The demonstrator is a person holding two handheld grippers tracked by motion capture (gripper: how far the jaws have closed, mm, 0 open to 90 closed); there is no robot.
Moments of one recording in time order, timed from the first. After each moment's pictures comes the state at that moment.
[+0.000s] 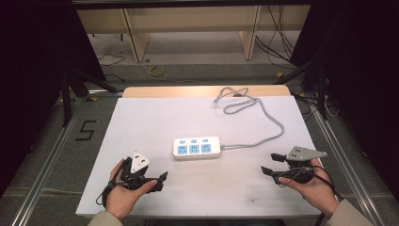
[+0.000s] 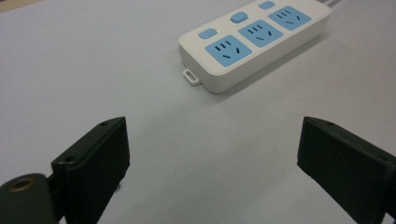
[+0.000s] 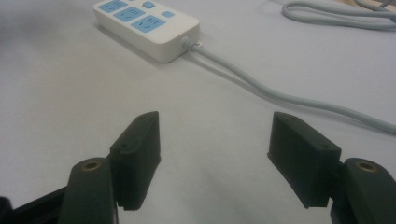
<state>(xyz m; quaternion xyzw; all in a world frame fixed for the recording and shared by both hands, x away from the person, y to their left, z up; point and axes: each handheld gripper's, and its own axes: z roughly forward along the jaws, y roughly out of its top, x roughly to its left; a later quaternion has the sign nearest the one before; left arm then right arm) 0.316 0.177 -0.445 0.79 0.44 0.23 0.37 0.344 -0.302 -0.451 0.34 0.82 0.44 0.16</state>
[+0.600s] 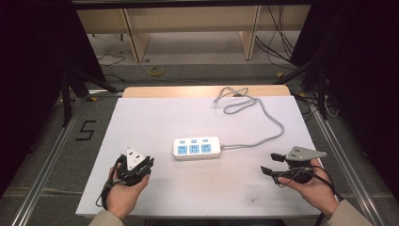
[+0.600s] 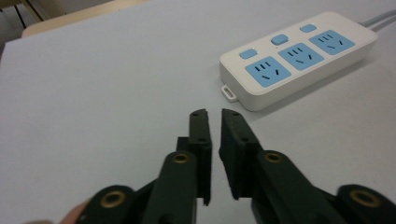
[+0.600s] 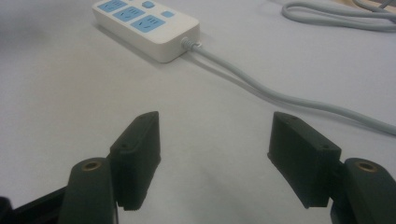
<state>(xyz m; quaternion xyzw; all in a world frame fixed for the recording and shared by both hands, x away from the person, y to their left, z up) 0.316 0.182 -0.435 0.75 0.47 0.29 0.36 0.344 -0.301 -0.451 0.34 0.82 0.43 0.16</state>
